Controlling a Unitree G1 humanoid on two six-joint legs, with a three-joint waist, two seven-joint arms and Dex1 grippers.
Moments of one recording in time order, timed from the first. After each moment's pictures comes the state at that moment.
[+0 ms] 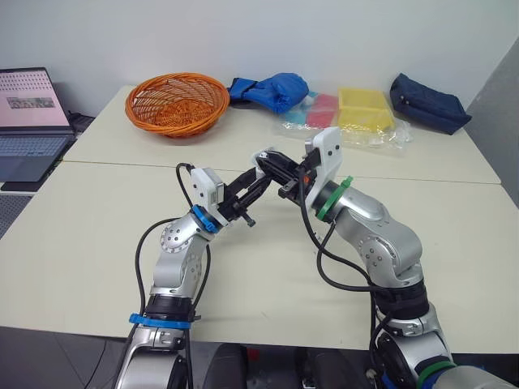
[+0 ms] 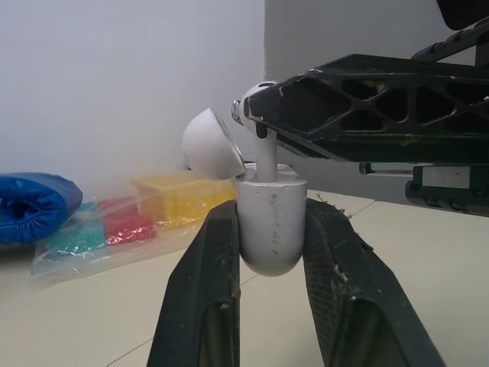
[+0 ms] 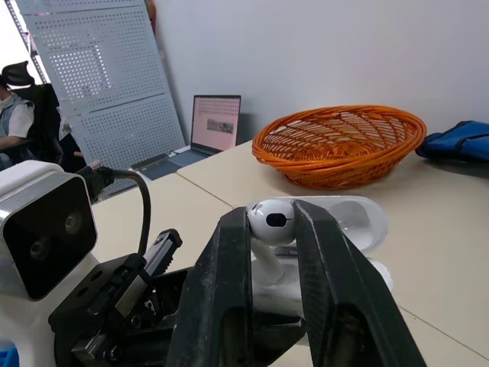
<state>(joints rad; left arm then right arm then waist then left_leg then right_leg) -0.44 0.21 0.03 0.16 -0.41 -0.12 -0.84 -0.61 -0.07 0.12 -0.30 0.42 0.69 0.37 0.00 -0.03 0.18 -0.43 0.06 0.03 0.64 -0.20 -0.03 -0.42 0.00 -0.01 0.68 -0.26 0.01</state>
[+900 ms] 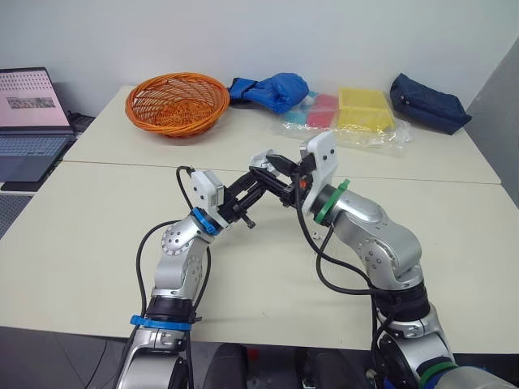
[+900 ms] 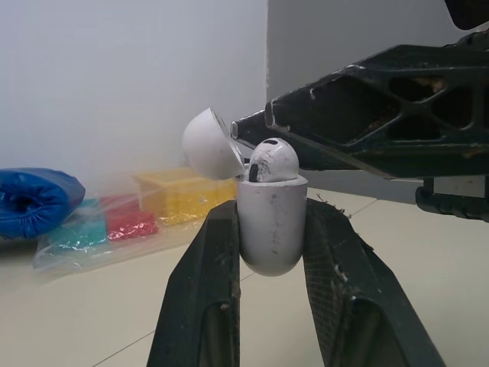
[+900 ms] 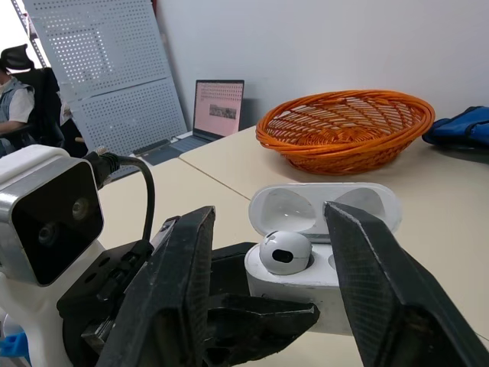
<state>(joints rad) -0.43 0.21 0.03 0.16 -0.41 -0.14 -0.84 -0.60 -0.10 0.15 -0.31 0.41 0.70 0.37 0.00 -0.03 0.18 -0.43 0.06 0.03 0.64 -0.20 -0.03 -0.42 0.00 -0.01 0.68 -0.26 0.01</state>
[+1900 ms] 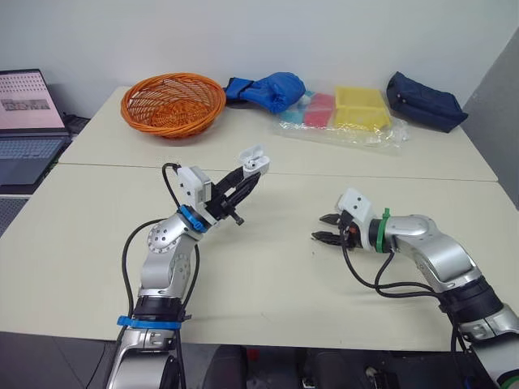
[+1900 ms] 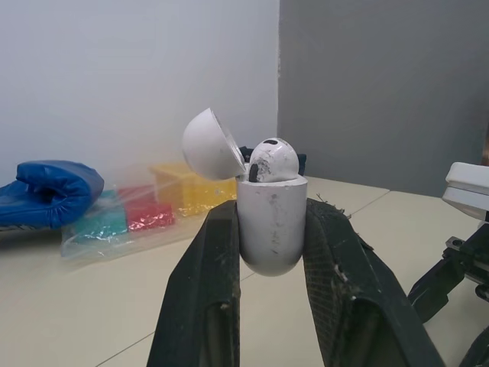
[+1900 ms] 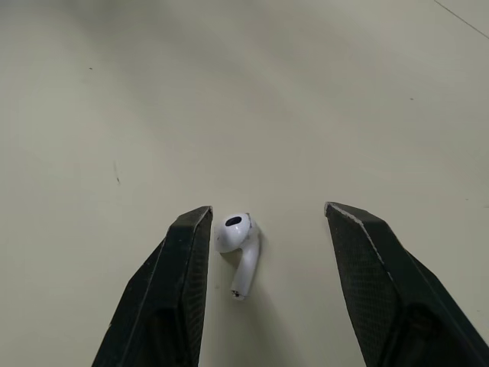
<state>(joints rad) -0.42 0.26 0.08 0.13 -0.43 -0.09 -0.83 -0.50 -0.62 0.29 -0.04 0.29 0.57 0.81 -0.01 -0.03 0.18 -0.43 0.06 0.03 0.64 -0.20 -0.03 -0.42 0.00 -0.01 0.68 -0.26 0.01</state>
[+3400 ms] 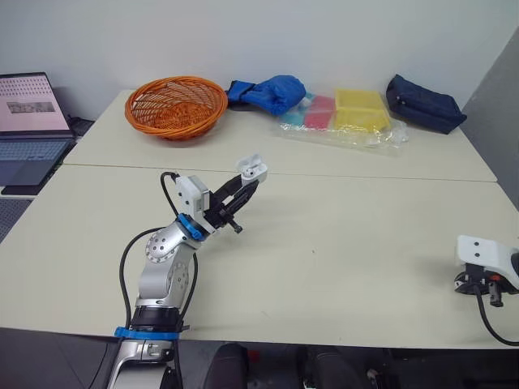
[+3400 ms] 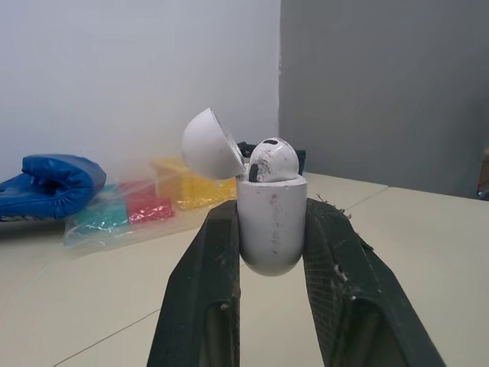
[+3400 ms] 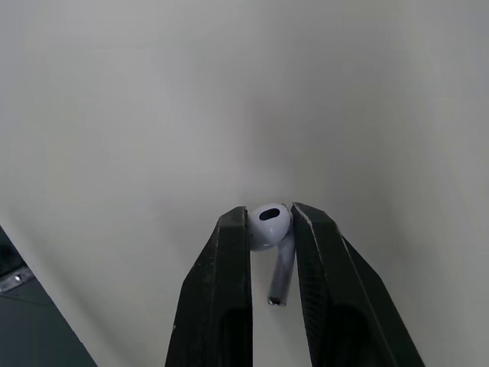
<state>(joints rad) -0.35 0.26 0.07 0.07 -0.43 -0.09 -0.82 -0.06 -1.36 0.07 0.03 0.07 0.32 1.28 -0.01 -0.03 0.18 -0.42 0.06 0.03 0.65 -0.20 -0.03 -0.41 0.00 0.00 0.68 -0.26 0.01</state>
